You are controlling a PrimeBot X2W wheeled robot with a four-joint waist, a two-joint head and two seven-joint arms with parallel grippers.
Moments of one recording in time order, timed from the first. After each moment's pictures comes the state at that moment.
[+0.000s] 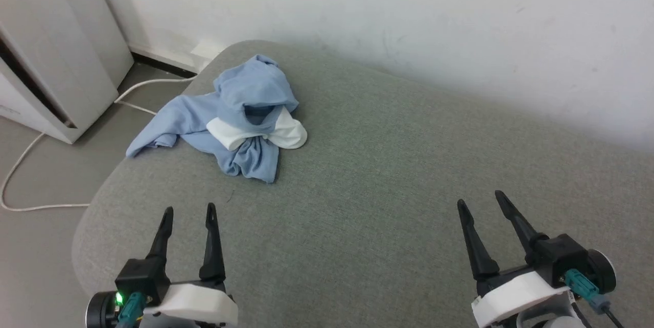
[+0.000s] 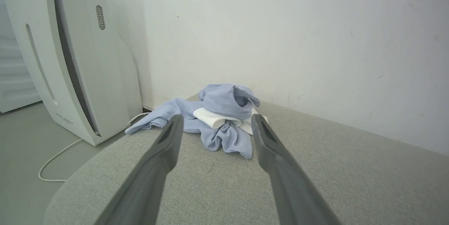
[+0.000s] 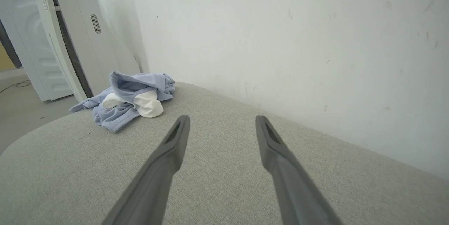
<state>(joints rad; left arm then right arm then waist) 0.05 0.05 -0.03 0.04 -0.14 0.05 -0.21 0.02 -0.05 0.10 0.11 0.07 0.13 -0.22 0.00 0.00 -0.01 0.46</state>
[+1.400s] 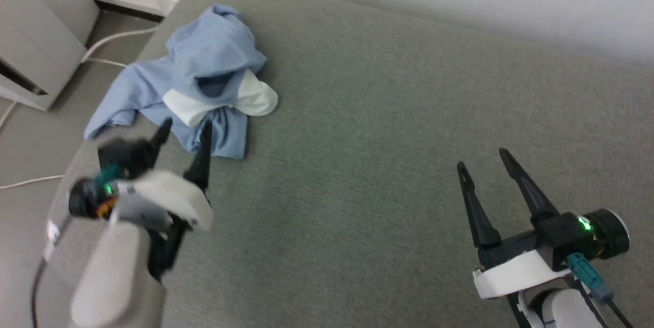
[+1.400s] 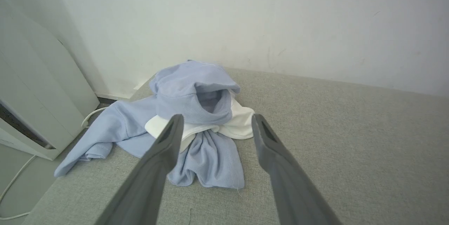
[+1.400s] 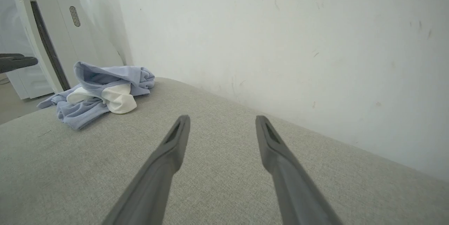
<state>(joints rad) -0.31 0.18 -0.06 0.30 -0.24 -0.11 -0.07 -0.05 -0.06 0.11 0.03 -0.04 0.13 -0.26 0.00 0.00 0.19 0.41</state>
